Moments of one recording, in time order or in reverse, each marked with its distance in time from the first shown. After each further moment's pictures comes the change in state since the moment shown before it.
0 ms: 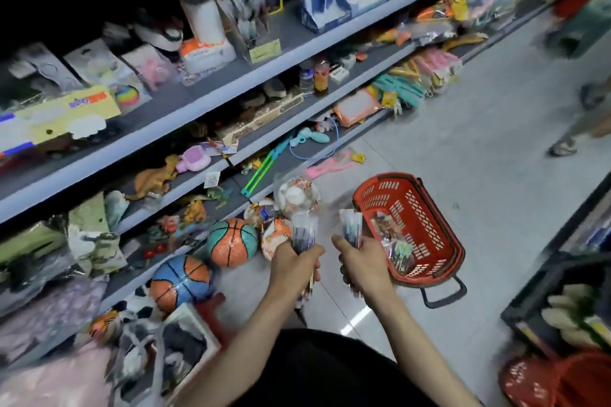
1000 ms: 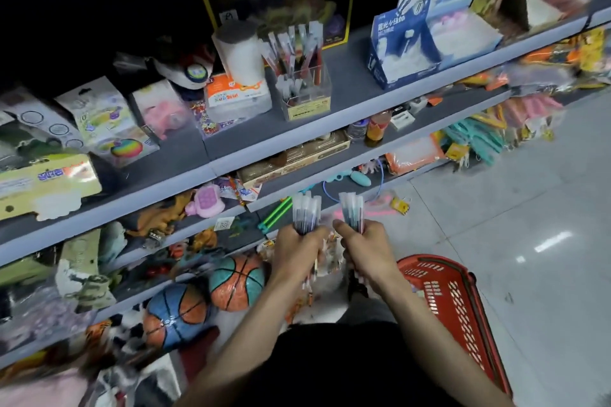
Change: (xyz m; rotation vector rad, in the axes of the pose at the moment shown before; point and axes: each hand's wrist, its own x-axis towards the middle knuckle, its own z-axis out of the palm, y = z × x) left_hand 0.268 0.199 -0.007 -0.147 0.252 -0.013; right_hand 0.300 -0.207 0.064 -0.141 -0.242 -0.102
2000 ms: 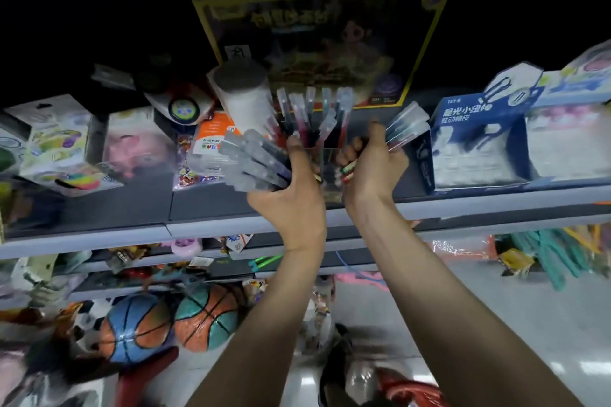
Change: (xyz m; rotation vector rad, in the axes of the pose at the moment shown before) left_hand 0.232 0.201 0.094 -0.835 1.062 0.557; right_hand 0.281 -0.228 0.025 0.885 -0.039 -0.093
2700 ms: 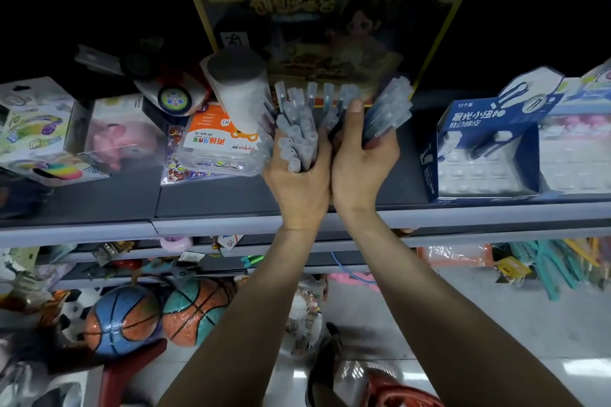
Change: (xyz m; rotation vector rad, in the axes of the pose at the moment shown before) left_hand 0.028 -0.060 0.012 0.218 -0.369 0.154; right_hand 0.017 0.023 0.001 -0.357 -0.150 -0.572
